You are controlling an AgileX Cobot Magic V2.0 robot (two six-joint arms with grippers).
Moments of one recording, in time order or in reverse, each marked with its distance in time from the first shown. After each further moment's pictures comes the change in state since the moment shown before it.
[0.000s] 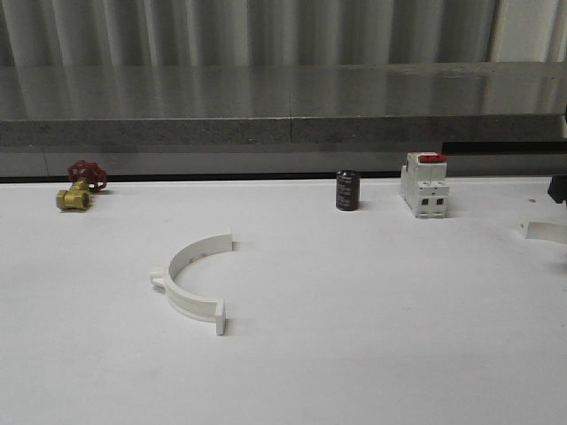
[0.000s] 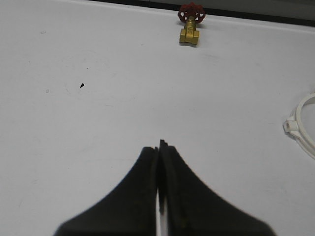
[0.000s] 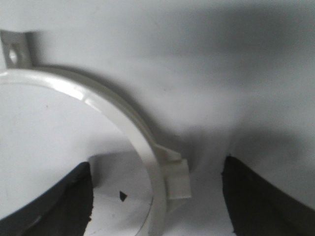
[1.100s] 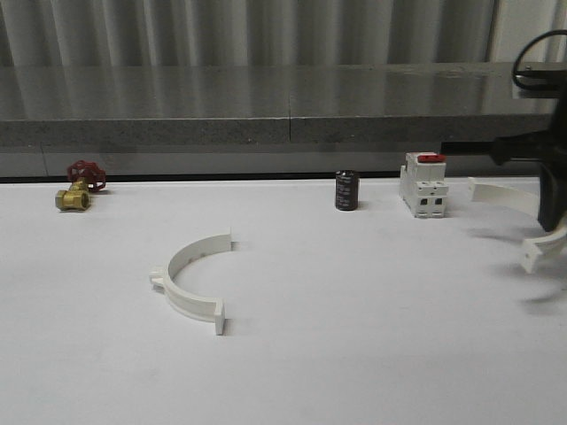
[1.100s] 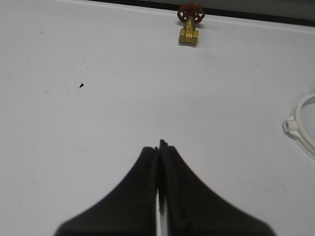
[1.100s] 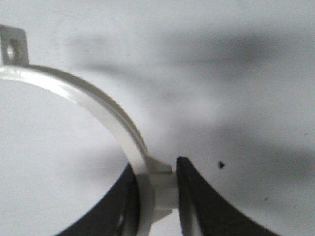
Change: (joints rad) left arm 0.000 0.000 0.000 0.000 0.000 0.000; right arm 0.225 -0.106 -0.014 -0.072 0.070 0.225
